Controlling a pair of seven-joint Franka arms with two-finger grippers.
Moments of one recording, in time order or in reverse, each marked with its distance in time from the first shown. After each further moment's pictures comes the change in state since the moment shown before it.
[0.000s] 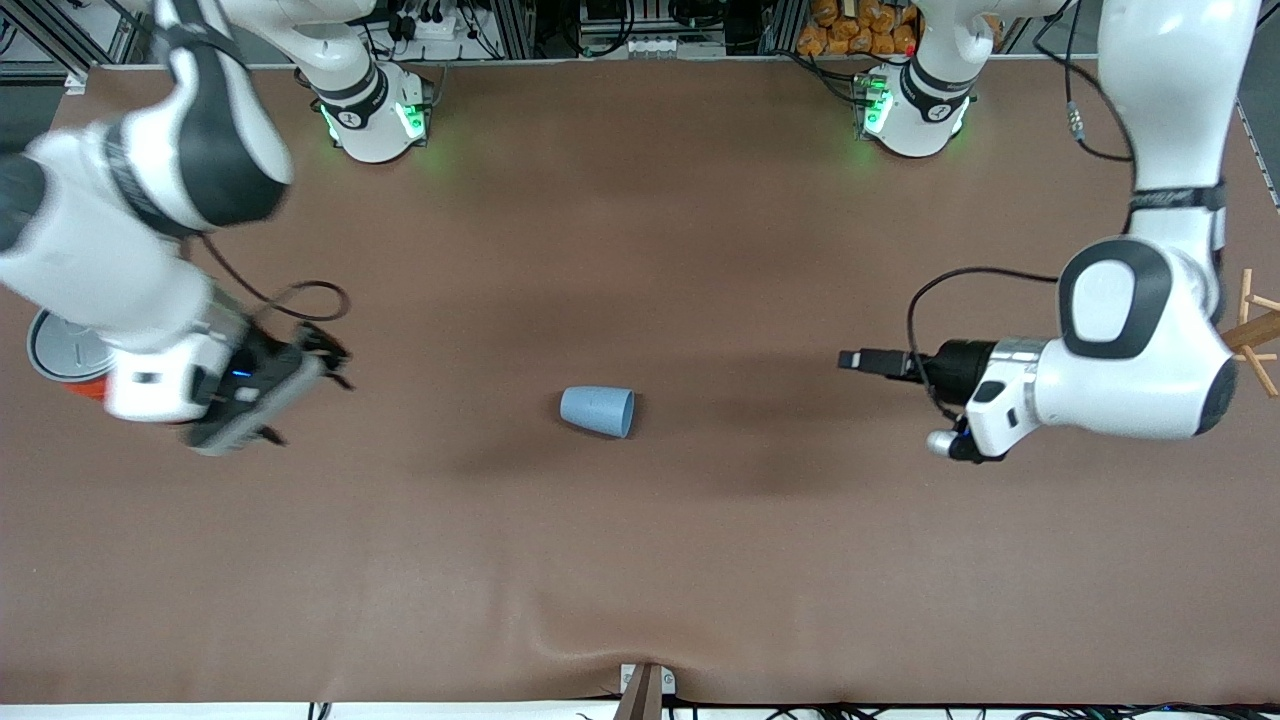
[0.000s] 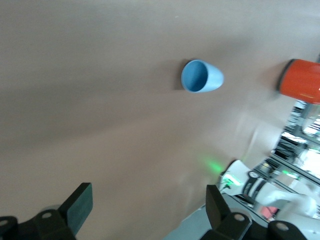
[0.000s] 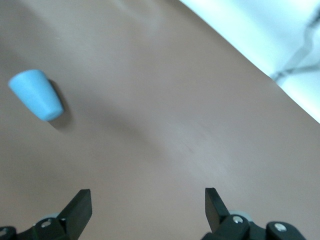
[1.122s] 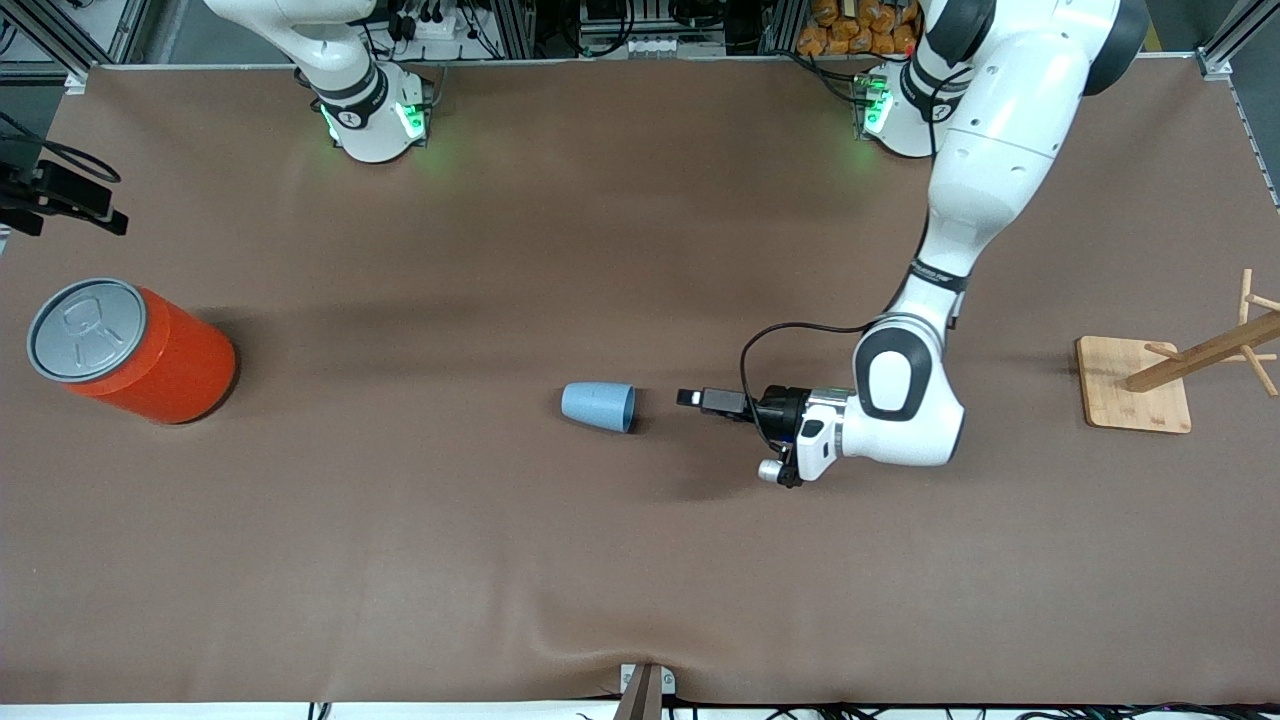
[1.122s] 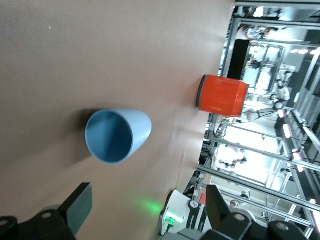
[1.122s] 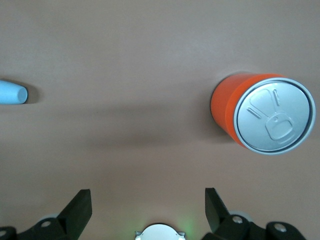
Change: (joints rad) left arm -0.209 0.319 -0.026 0.034 -0.595 0.283 0.379; right arm -0.055 -0.252 -0.227 0.024 0.007 -0.542 0.501
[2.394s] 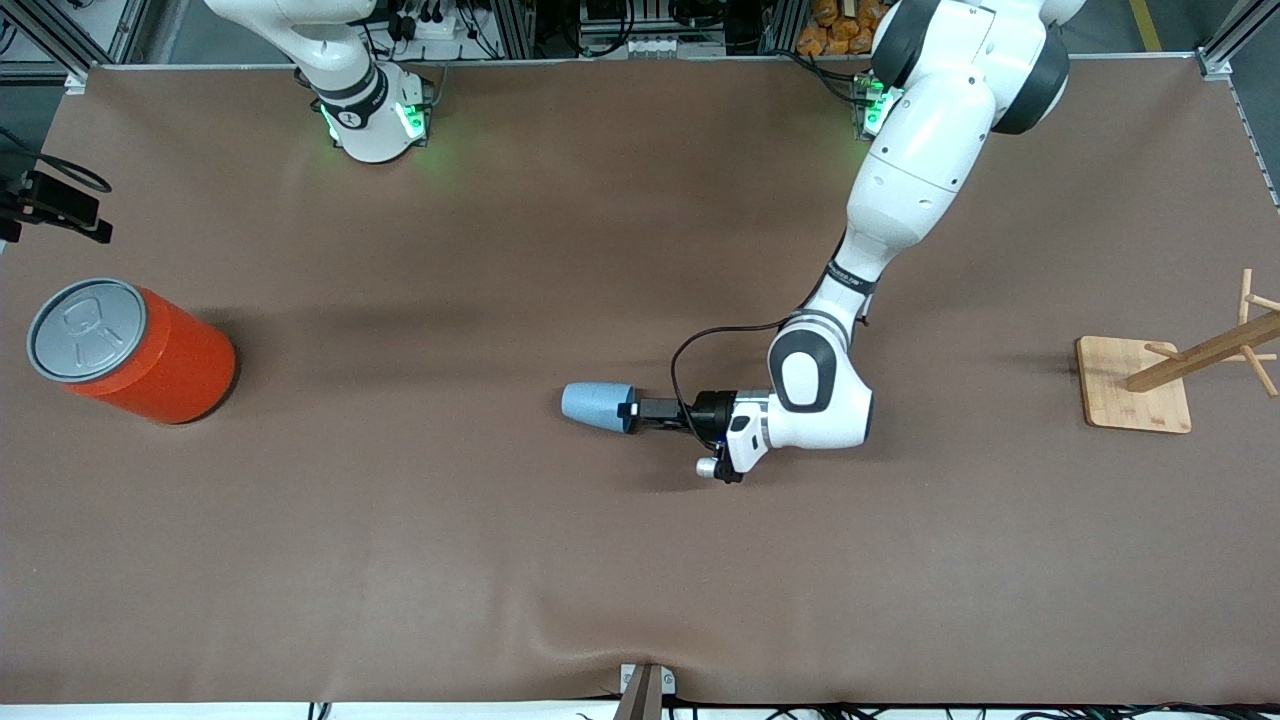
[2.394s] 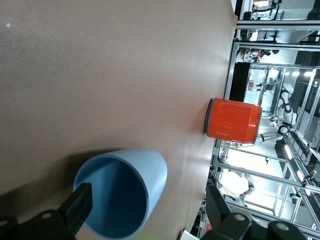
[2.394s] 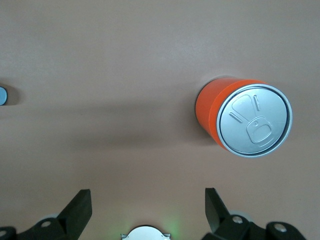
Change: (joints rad) left arm -0.153 0.145 -0.001 0.105 -0.155 0.217 0.077; right arm 0.001 0.032 0.007 0.035 -0.061 0.000 -0.029
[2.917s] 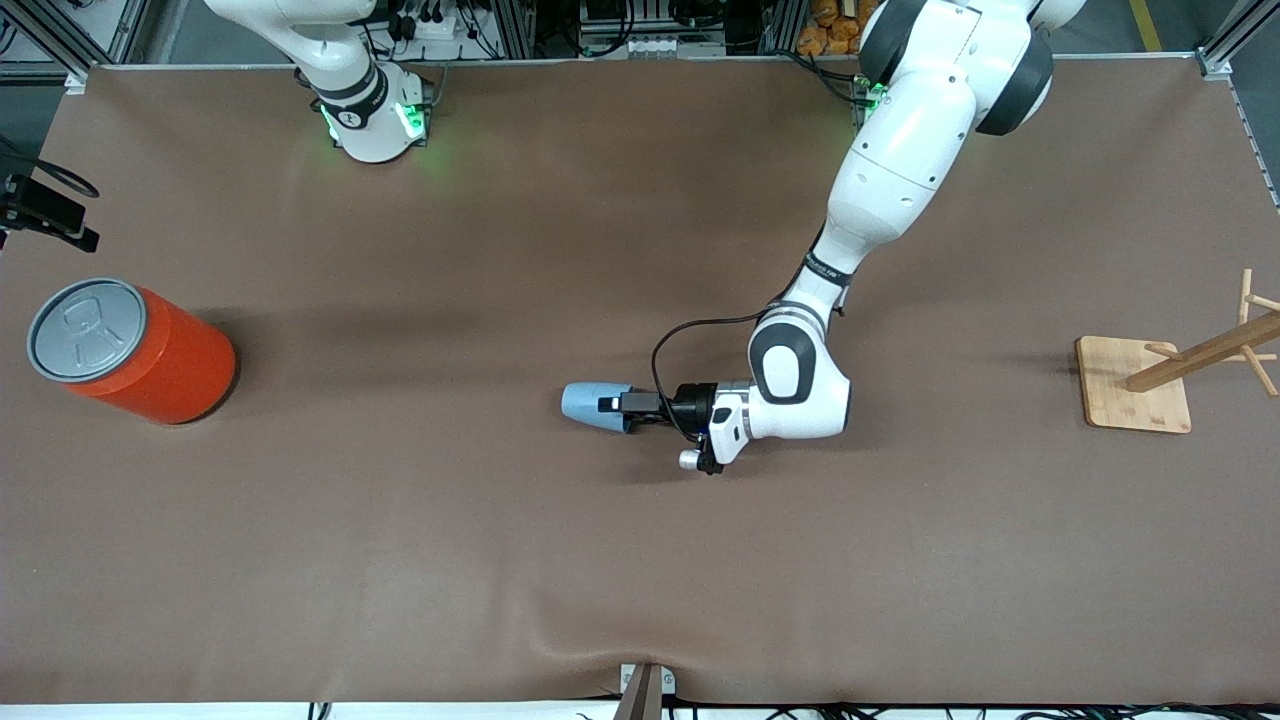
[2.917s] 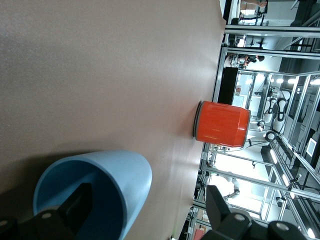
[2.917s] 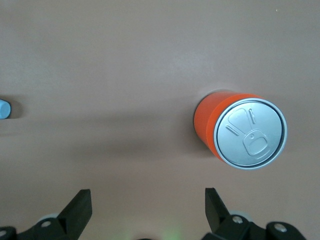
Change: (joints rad) left arm -0.043 0.018 0.000 0.006 -0.112 0.015 0.046; right arm 0.000 -0.001 -0.004 0.014 0.013 0.048 -0.001
